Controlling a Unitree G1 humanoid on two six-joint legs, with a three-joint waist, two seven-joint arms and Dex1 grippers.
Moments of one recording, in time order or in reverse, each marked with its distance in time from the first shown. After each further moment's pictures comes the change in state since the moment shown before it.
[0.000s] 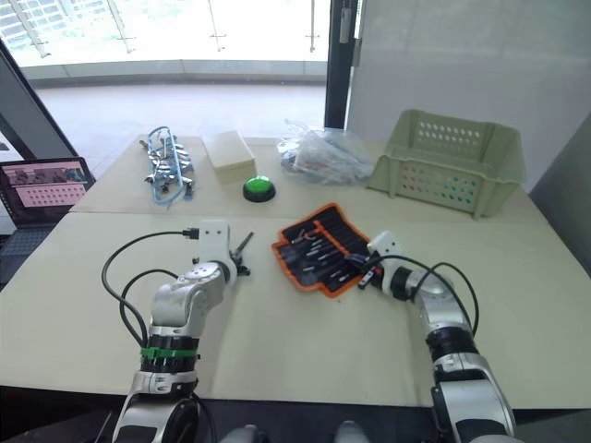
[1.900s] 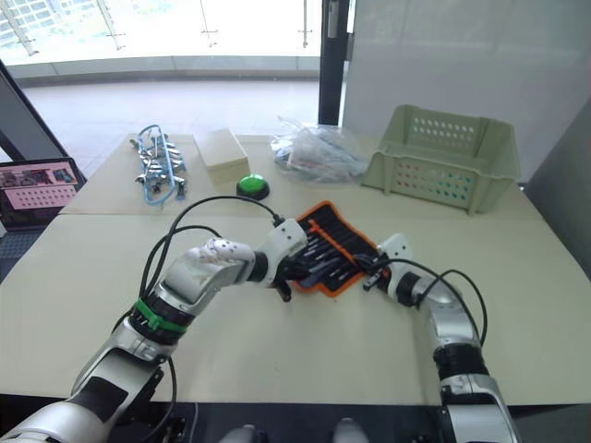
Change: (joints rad) left arm -0.262 0.278 -0.519 0.051 -0.142 0.071 -0.792; right arm 0.130 -0.002 -0.046 -0.235 0.042 0.126 -0.094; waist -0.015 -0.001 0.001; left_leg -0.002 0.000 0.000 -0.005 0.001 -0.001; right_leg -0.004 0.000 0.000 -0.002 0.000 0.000
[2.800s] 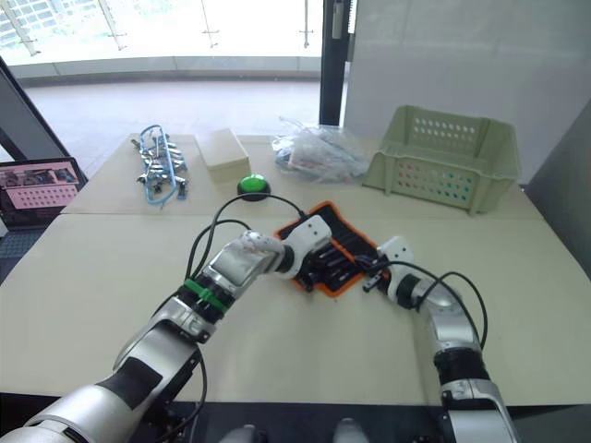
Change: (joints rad) left arm -0.198 -0.197 -0.015 0.484 0.162 -0.264 -0.034; right arm 0.027 0.000 0.006 -0.045 0.000 0.015 -0.023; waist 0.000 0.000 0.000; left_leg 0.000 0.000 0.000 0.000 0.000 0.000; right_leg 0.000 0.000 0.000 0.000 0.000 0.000
